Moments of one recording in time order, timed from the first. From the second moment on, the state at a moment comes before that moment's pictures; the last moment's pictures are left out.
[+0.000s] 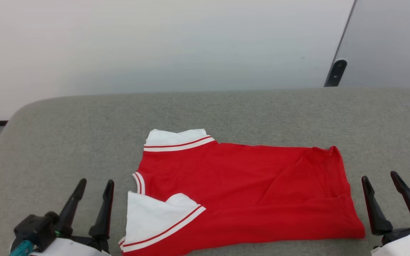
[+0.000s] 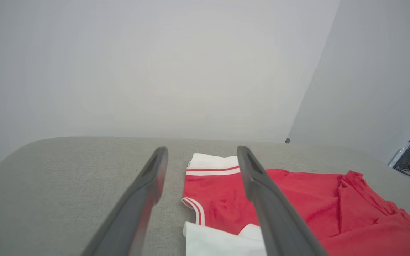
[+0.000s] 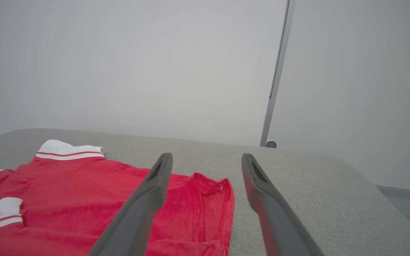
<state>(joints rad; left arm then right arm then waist) 0.02 0.42 -0.19 0.00 -0.58 -0.01 -0.26 0.02 -0.29 0.04 0.02 0.30 0.13 -0.18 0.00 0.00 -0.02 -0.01</state>
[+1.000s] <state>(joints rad) -0.96 0.74 -0.48 0.39 -0.93 -0.13 0.86 -0.20 -0.26 0.16 0.04 0.36 0.13 -0.19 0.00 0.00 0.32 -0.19</state>
